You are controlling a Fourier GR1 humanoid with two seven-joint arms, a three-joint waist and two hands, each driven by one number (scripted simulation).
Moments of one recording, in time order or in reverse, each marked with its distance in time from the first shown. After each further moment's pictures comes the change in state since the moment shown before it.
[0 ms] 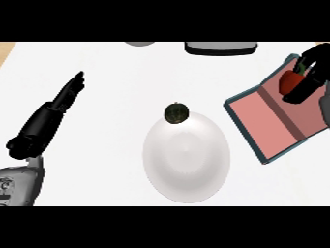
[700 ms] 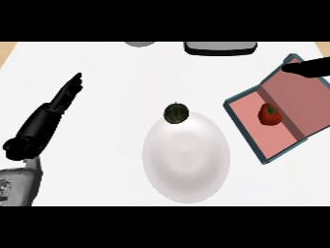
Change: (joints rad) left arm 0.011 0.004 0.010 -0.001 0.003 -0.011 -0.004; right arm -0.002 0.110 -0.305 -0.126 -0.293 -0.277 -0.283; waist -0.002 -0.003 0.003
